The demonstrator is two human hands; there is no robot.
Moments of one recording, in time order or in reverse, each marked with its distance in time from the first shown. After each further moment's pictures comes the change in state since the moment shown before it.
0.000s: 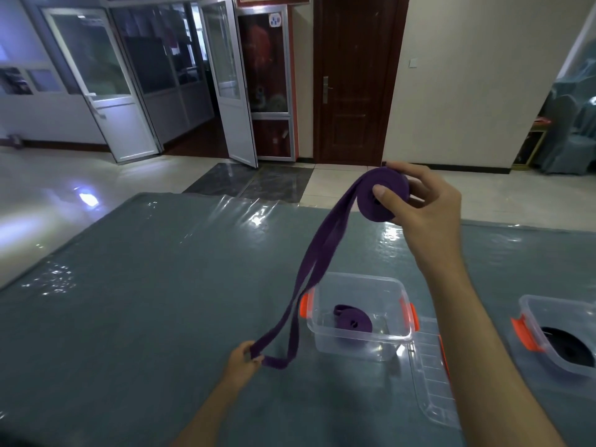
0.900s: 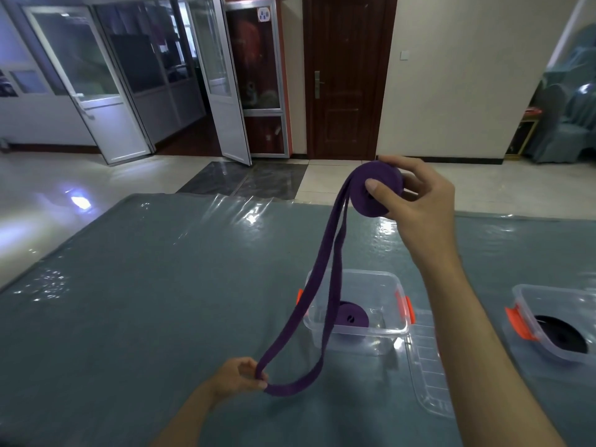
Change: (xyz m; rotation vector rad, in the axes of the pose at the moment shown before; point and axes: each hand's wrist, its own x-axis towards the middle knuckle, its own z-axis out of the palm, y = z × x) left_hand -0.017 0.001 -0.031 -0.032 -0.485 -0.052; right_hand 0.001 -0.001 -0.002 -0.004 0.011 0.008
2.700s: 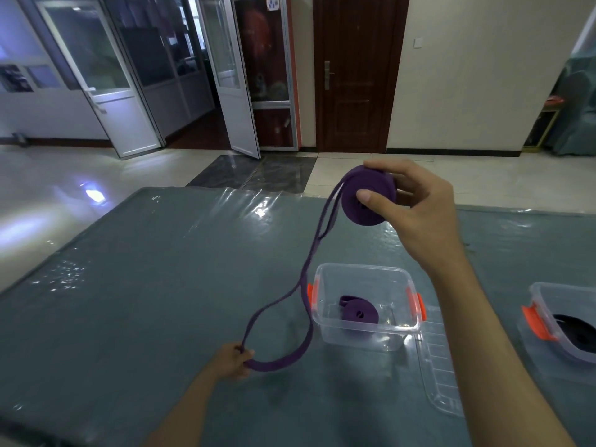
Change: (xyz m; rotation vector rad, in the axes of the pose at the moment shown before) left_hand 0.006 0.012 -0.026 0.152 0.261 -0.271; right_hand -0.007 0.000 0.009 0.007 -0.196 -0.149
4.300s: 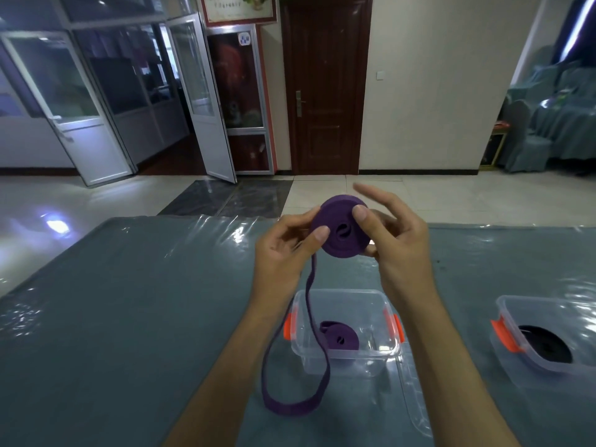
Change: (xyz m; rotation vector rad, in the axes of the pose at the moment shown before) left_hand -0.210 0.322 0.022 -0.759 0.010 1.133; right_hand -0.011 -0.013 -0.003 0.347 0.144 0.191
